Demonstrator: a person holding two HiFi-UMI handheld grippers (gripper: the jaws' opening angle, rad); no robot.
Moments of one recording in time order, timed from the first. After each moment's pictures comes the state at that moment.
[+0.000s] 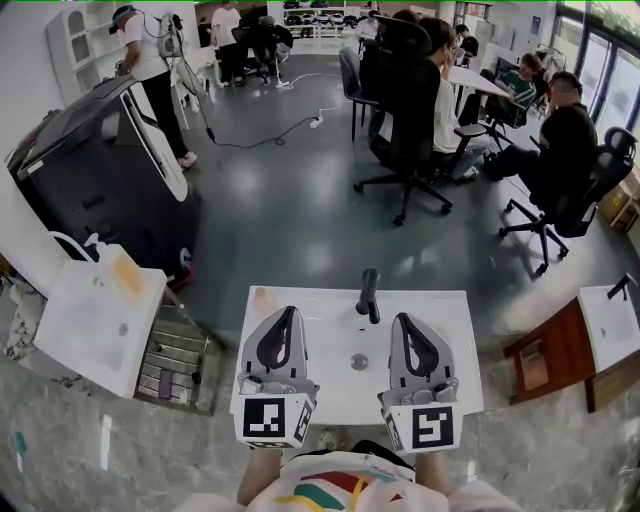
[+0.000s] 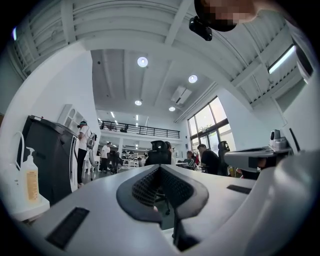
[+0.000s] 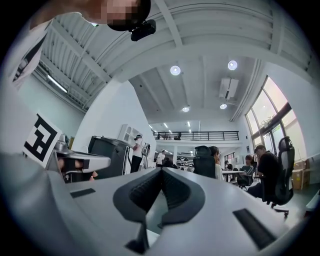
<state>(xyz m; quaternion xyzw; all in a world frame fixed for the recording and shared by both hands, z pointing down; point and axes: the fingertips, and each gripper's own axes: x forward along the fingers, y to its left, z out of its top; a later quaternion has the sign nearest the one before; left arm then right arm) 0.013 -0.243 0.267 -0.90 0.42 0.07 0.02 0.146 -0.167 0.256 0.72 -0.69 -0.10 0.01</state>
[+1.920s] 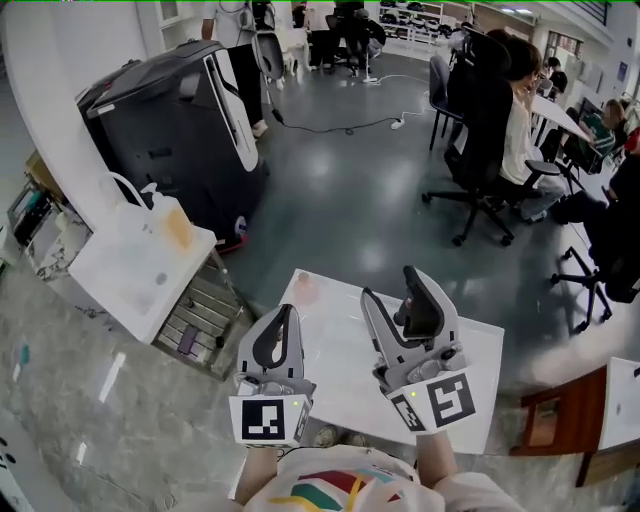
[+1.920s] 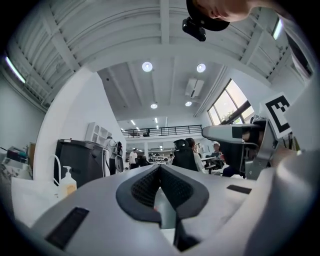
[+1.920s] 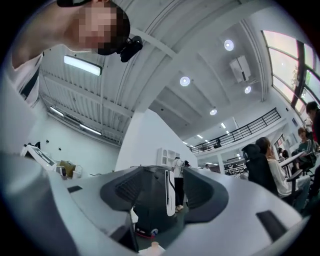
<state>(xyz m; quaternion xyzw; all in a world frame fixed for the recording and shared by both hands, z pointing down) -0.039 -0.236 0.264 -0.82 0.56 0.05 0.07 0.089 -0.229 0.201 0.51 -0.85 -0.11 -0.12</state>
